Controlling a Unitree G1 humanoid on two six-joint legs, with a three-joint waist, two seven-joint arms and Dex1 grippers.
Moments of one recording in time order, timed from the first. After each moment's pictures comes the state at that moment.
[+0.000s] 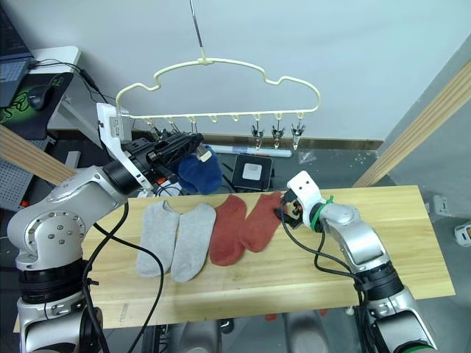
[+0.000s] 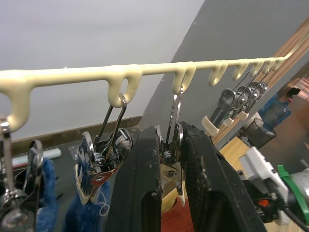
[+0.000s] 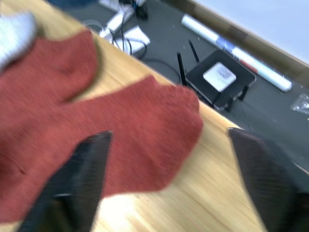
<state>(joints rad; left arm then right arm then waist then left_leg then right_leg) -0.53 0.56 0.27 -0.31 -0.91 0.86 -0.43 -0.47 -0.36 0.22 -0.10 0.17 0.73 0.51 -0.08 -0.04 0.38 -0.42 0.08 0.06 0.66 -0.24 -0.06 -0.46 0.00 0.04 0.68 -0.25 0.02</state>
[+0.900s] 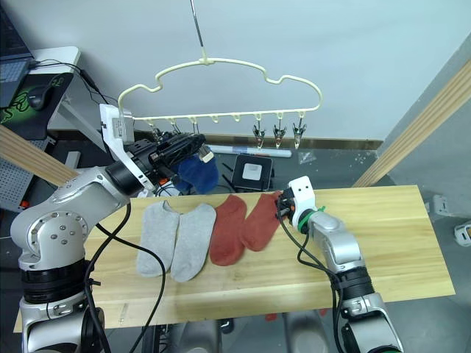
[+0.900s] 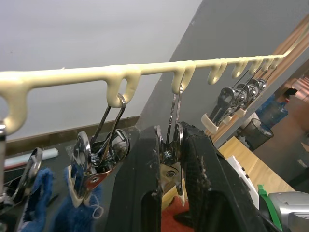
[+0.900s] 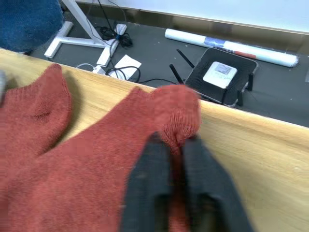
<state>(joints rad) -0.53 0.55 0.26 -0.31 -0.91 0.86 -0.43 -0.48 -0.14 0.10 0.16 0.18 0.57 0.40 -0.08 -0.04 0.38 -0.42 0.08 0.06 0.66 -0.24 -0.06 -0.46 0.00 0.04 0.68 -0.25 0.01</state>
